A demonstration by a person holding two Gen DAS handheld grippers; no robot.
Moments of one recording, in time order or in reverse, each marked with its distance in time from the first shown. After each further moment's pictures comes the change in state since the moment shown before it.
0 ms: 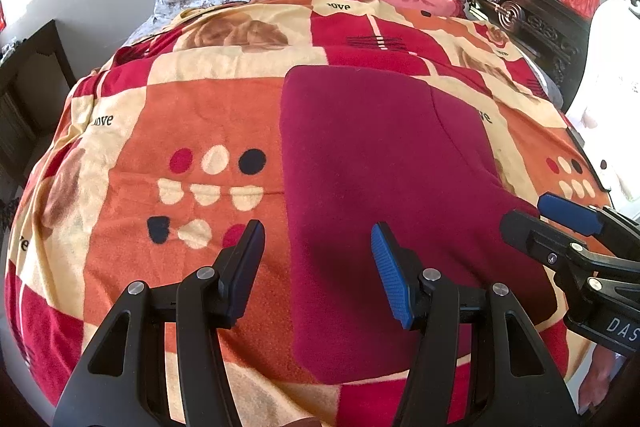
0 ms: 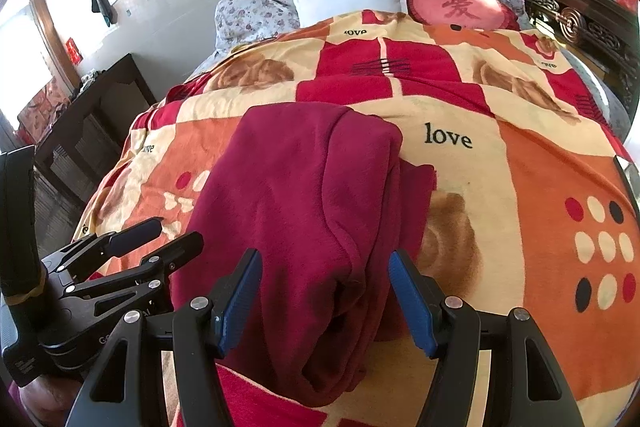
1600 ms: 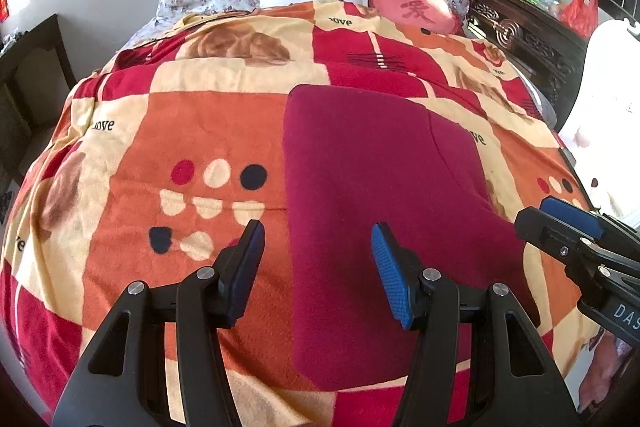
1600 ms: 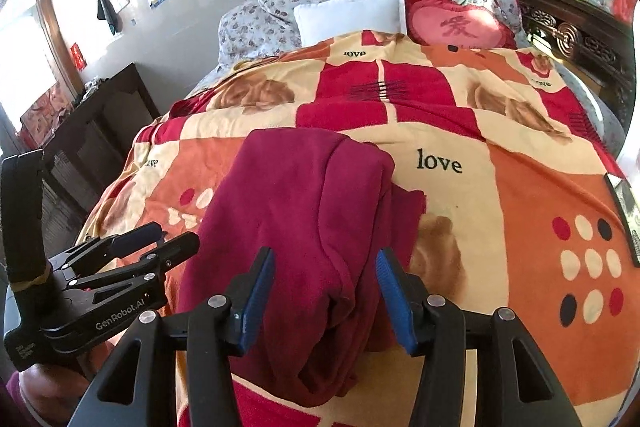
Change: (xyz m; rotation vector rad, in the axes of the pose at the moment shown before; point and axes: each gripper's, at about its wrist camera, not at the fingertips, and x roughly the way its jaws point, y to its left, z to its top) left arm -0.010 0.006 0.010 -0.037 -0.036 -0.029; right arm -0.018 -0.001 0.008 -0.014 -0.059 -0.007
